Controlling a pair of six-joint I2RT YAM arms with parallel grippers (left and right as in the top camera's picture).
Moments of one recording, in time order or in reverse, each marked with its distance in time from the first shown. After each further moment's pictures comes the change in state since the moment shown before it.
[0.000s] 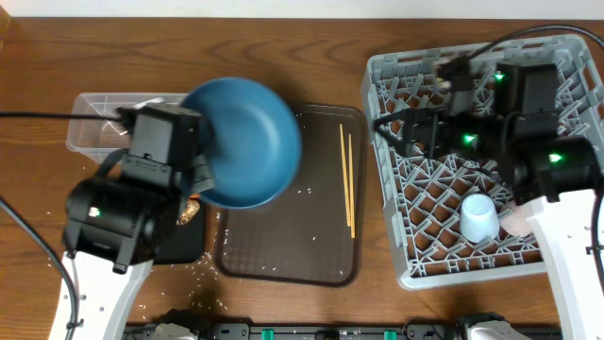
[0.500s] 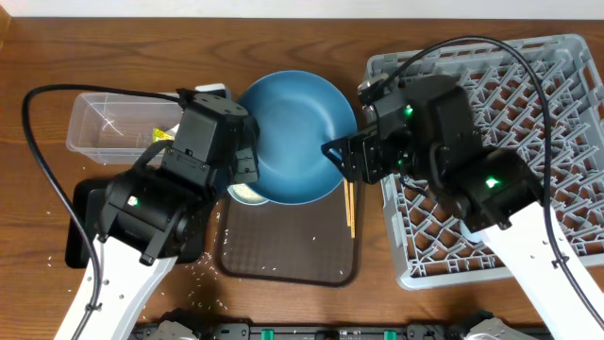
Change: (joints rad) left arm -0.158 0.049 0.000 0.146 0.078 0.031; right arm 0.356 0.002 0.000 0.031 0.427 0.049
